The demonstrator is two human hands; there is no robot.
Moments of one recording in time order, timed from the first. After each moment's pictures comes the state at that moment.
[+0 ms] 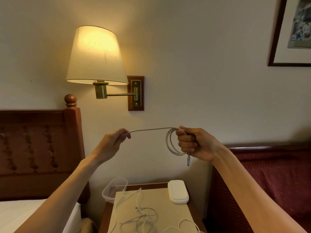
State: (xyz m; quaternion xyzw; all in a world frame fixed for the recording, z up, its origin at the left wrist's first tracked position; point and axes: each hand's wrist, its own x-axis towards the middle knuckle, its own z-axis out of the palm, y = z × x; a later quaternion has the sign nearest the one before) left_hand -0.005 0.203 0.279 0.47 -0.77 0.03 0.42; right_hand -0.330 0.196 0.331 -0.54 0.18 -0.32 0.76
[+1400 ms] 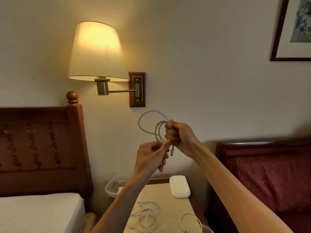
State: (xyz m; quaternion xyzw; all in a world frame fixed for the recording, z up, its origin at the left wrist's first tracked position) left_hand -0.160 0.271 0.274 0.49 -0.56 -0.32 0.59; right_hand -0.275 0.197 0.318 -0.59 0.23 -0.45 0.63
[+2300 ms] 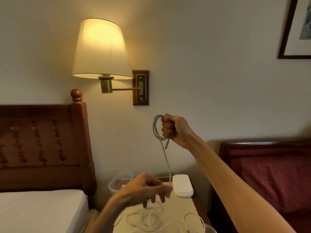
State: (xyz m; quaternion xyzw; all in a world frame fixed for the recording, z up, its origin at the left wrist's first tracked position) left_hand -0.106 0.301 0.230 0.54 -0.68 -0.43 0.25; right_hand -0.251 0.179 0.328 -0.60 0.22 -0.42 0.64
